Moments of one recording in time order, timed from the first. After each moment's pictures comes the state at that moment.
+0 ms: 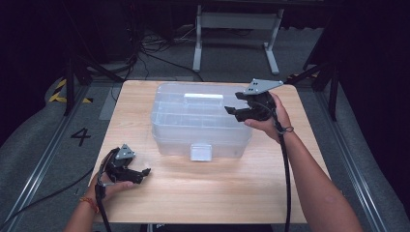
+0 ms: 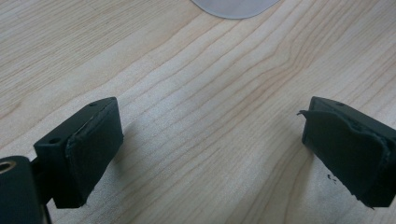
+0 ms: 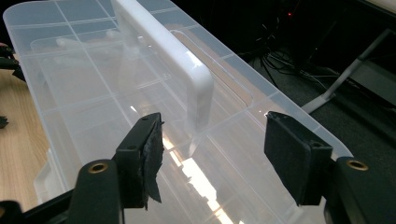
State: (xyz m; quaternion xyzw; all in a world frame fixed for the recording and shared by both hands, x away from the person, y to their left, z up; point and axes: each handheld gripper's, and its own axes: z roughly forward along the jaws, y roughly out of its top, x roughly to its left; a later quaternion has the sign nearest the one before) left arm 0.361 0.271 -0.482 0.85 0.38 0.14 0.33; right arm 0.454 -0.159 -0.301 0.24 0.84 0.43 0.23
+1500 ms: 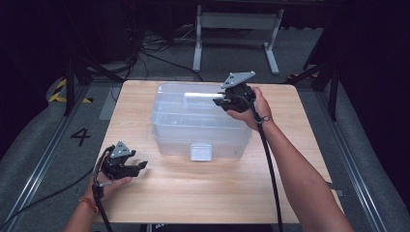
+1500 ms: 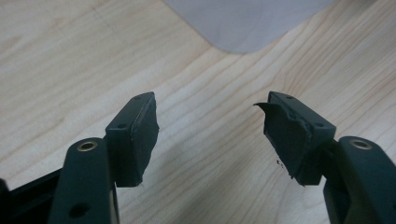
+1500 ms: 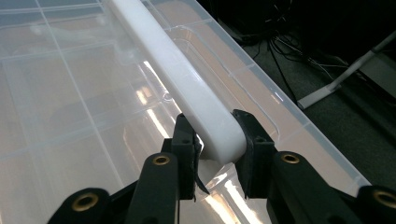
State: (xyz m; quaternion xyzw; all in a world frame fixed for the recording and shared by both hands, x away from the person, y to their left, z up) left arm 0.357 0.273 -0.460 0.83 0.39 0.17 0.35; right arm 0.483 -0.112 -0.301 0.22 0.87 0.38 0.23
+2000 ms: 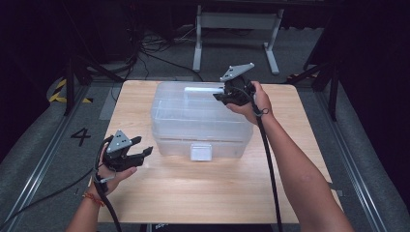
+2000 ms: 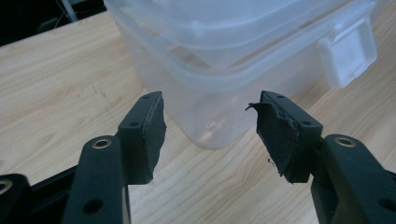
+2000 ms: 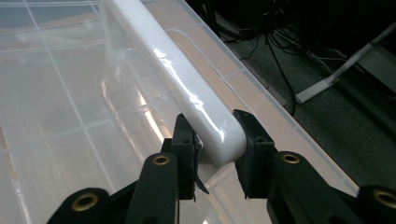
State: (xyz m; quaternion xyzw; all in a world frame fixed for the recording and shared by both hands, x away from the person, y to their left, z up) left arm 0.351 0.248 -0.402 0.80 0.36 0.22 0.43; right arm 0.497 -0.111 -0.288 0.23 0.87 0.37 0.22
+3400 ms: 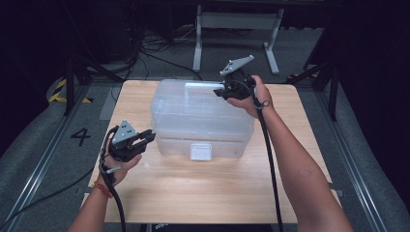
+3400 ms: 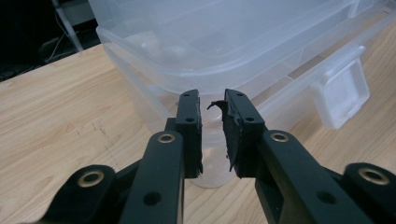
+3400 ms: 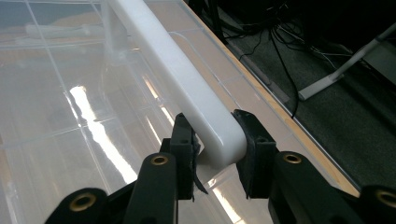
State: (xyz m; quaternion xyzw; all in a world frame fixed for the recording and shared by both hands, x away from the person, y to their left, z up) left arm 0.370 0.234 -0.389 0.79 0.35 0.23 0.45; right arm 0.509 -0.111 -0.278 0.23 0.88 0.36 0.21
